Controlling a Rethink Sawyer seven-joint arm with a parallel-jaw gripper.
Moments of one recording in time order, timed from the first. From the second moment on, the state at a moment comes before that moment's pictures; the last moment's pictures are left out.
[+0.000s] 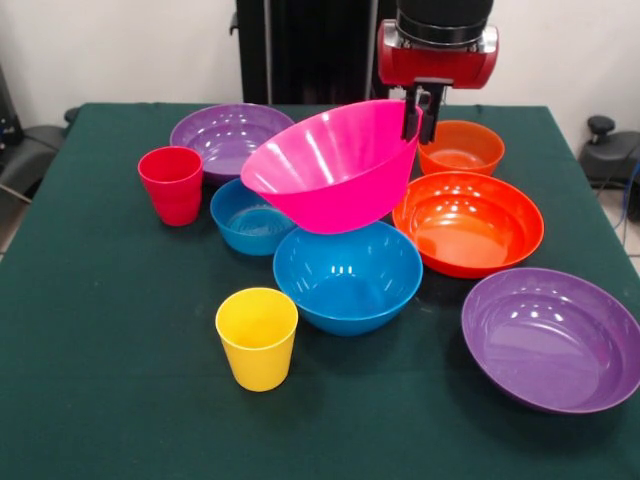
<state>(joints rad) -0.21 -0.73 0.13 1.63 -0.15 0.72 1.85</state>
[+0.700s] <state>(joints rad) -0.21 -0.71 0.13 1.63 -0.15 0.72 1.85</state>
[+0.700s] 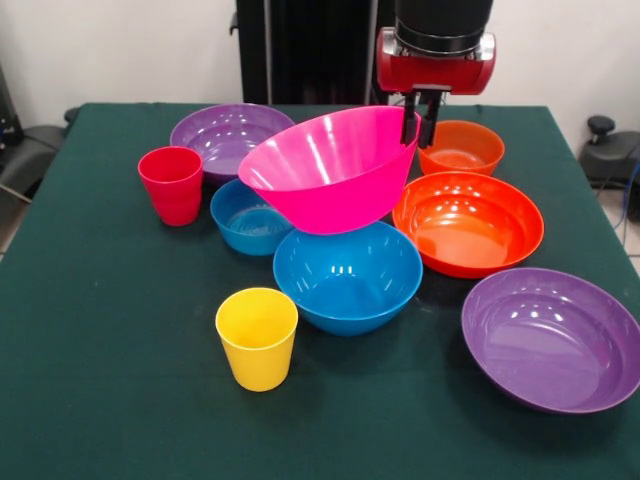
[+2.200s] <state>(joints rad) -0.23 -0.69 0.13 1.57 -0.12 0.72 1.85</state>
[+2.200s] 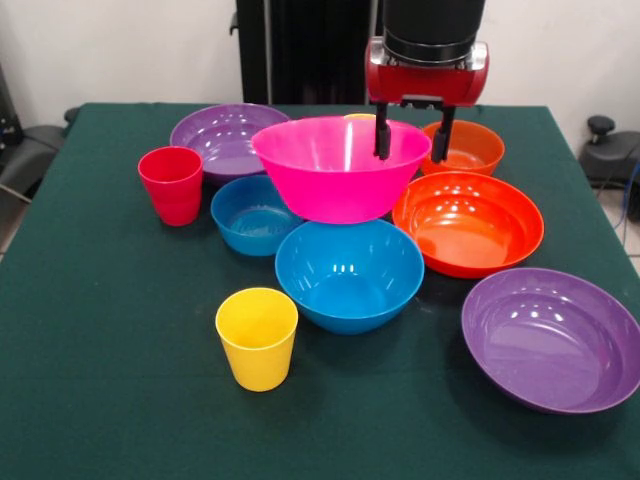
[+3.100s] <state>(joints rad) -0.23 -0.66 0.15 1.53 -0.12 0.72 1.85</state>
